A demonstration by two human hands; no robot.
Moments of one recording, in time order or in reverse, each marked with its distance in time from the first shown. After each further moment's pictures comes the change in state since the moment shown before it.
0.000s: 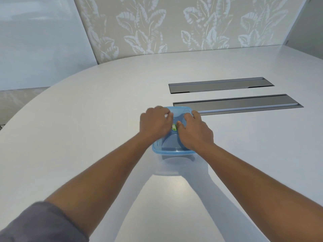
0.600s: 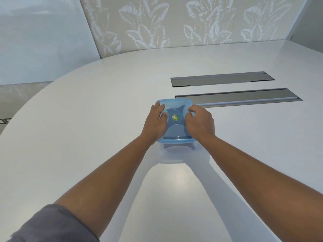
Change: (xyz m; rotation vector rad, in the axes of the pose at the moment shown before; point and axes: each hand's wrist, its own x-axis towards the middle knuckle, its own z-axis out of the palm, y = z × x) left_hand -0.047 -0.010 0.010 -0.653 -0.091 -0.191; right_hand -0.014 0.006 -0.001 0.402 0.211 0.082
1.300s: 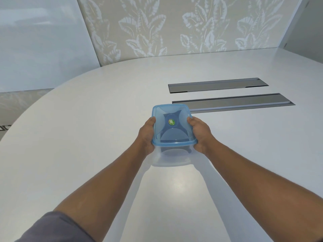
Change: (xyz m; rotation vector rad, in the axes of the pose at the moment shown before) left_hand -0.006 -0.007 -0.002 -0.916 0.050 -0.577; right_hand -0.001 0.017 -0.006 0.982 -0.327 0.535
